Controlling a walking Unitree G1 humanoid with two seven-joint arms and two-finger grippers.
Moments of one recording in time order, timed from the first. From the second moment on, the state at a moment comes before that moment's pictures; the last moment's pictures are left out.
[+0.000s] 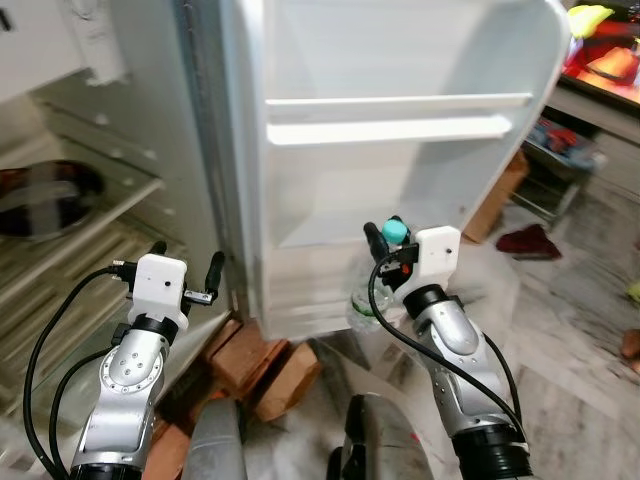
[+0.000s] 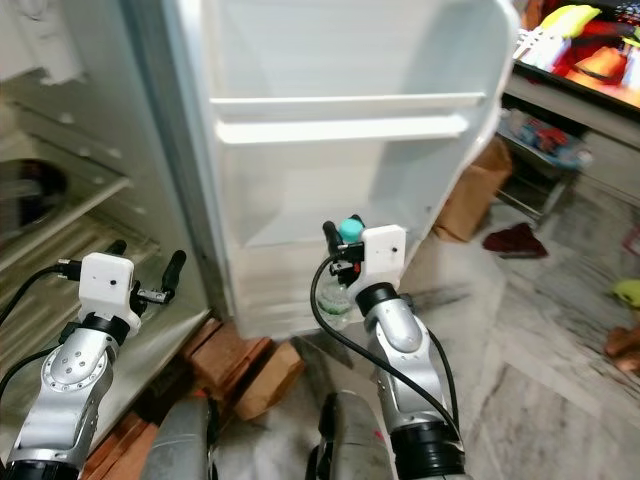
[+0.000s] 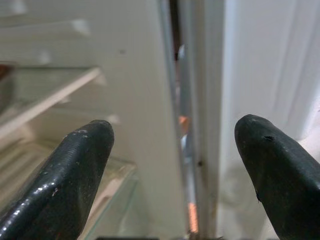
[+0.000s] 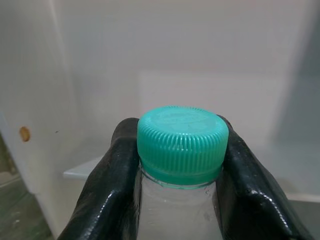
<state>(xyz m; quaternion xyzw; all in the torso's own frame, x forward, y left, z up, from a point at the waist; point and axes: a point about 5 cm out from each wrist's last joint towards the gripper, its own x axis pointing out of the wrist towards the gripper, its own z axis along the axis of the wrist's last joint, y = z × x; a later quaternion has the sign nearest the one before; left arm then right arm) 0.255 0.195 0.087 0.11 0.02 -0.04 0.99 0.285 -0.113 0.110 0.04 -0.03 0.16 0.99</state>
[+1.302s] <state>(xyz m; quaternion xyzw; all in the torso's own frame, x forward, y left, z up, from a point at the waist) 0.252 0.197 0.089 0.12 0.01 -0.03 0.99 0.304 -0.124 0.109 0.01 -0.04 0.16 0.99</state>
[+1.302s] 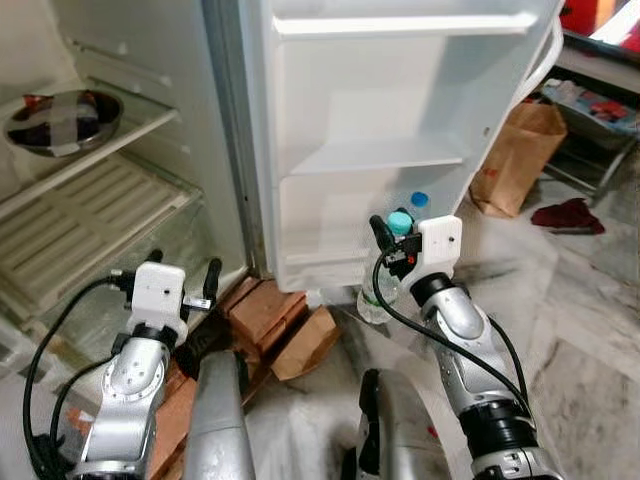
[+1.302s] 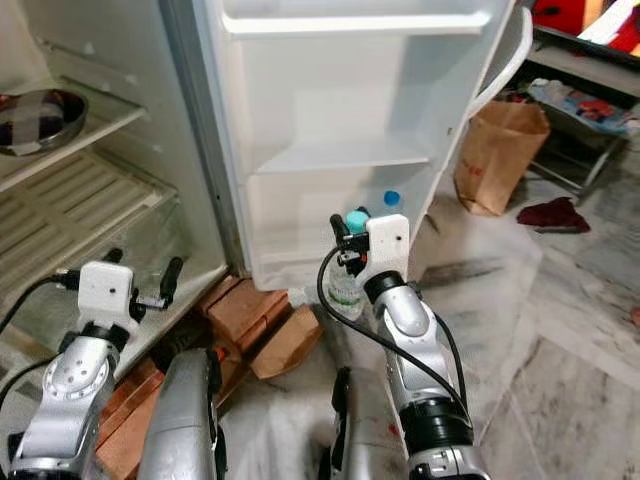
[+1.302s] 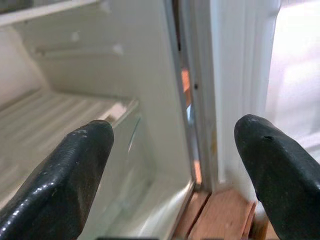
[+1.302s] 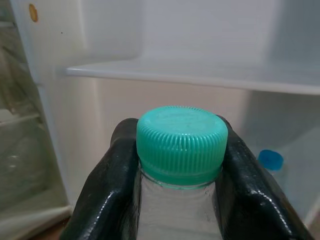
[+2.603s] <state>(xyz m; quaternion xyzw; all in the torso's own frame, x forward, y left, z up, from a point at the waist) 0.250 0.205 0.097 0.12 0.01 -0.01 0.99 0.311 -0.106 0.113 -0.05 -0.07 0.26 0.96</state>
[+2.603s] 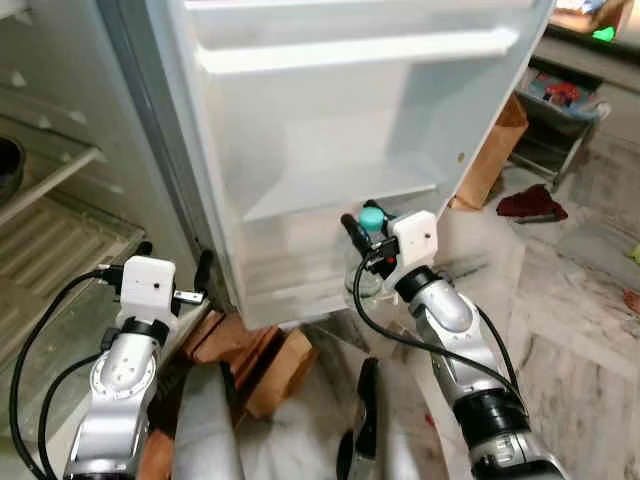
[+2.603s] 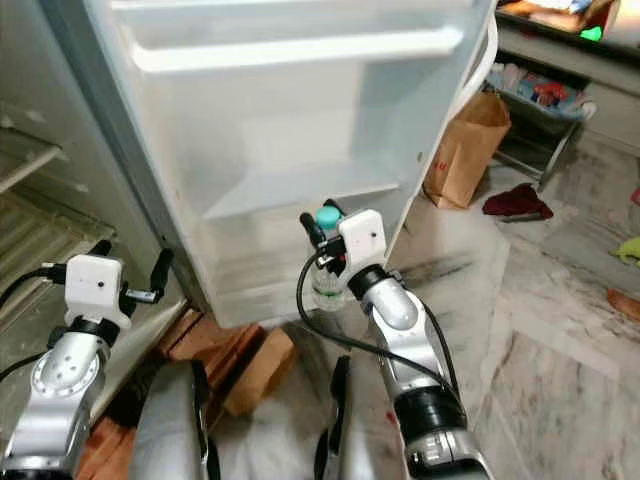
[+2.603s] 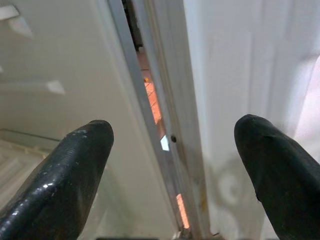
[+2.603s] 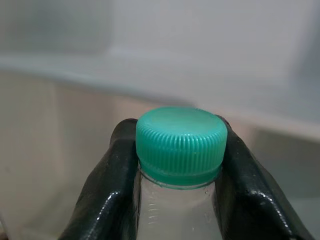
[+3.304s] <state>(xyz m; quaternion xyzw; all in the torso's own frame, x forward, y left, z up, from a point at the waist) 0.238 0.220 0.110 0.16 0.02 0.01 0.99 0.349 -0.070 0.143 -0.17 -0.18 0.28 0.93</state>
